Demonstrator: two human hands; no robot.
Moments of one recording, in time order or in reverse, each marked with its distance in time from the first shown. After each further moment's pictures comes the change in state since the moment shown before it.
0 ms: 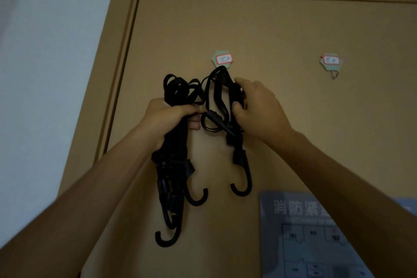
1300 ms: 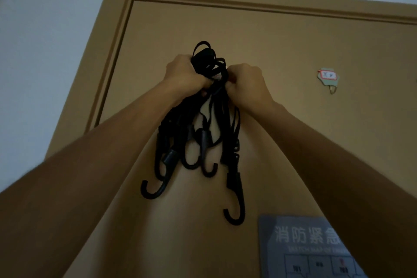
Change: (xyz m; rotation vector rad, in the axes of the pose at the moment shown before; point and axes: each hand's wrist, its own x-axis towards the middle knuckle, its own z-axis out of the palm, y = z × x) left_hand 0.091 0.052 0.037 0.437 0.116 0.320; right_hand 0.084 0.006 0.008 -0.023 0.058 -0.013
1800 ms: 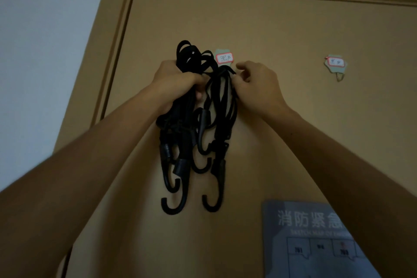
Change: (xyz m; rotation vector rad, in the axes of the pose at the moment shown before) left_hand -0.034 -0.017 -0.019 -0.247 -0.090 -0.172; right_hand -0.030 0.002 0.001 0.132 0.094 0.104
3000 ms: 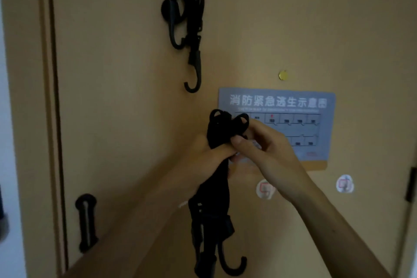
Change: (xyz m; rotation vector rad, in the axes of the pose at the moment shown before) left_hand -0.283 -0.082 0.074 -0.383 -0.487 -0.443; right_hand -0.289 -0.009 -0.111 0.696 -0.441 0.557
